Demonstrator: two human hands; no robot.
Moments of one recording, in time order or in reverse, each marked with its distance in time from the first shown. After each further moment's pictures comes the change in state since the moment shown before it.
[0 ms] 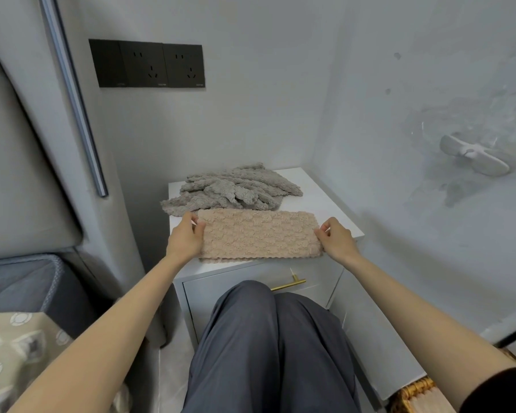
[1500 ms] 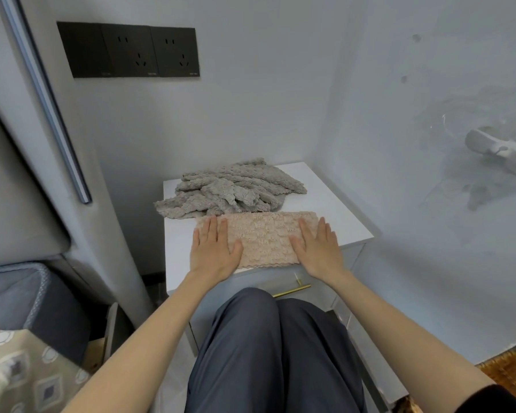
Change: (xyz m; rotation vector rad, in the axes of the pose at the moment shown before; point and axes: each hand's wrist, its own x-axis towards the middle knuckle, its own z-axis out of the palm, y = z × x) left_hand -0.009 0.015 0.053 0.594 -0.216 0.140; right_hand 0.008 -0.004 0.055 -0.460 -0.122 -0.110
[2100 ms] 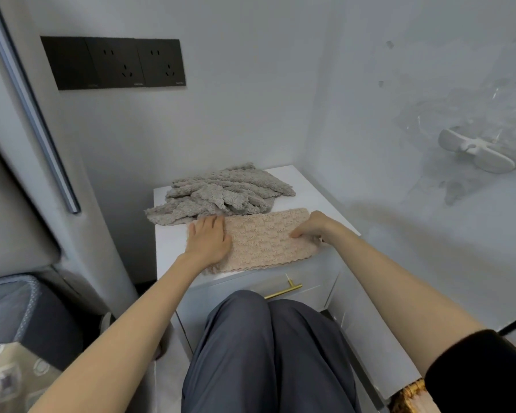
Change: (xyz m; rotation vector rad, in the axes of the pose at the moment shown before) left_hand 0.017 0.013 -0.037 -0.020 0.010 0.138; right_hand 0.030 -0.010 -0.081 0.468 -0.306 0.309
